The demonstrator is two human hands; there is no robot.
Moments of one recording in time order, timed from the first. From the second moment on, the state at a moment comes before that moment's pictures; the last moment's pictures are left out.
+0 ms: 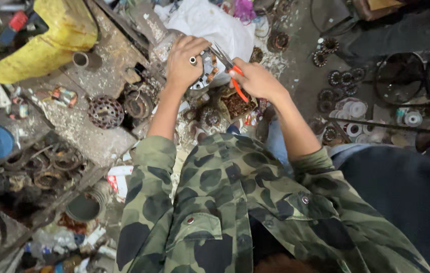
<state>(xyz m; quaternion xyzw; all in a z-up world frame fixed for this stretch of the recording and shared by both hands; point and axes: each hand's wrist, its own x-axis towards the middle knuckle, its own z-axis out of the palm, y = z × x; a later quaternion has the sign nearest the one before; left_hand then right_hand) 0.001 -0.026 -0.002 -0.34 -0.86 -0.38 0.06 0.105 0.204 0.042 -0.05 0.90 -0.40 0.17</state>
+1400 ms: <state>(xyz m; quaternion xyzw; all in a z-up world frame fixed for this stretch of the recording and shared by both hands) 0.003 -0.025 -0.008 -0.36 -0.86 -0.36 0.07 0.152 0.198 0.019 -0.03 0.87 -0.40 0.28</state>
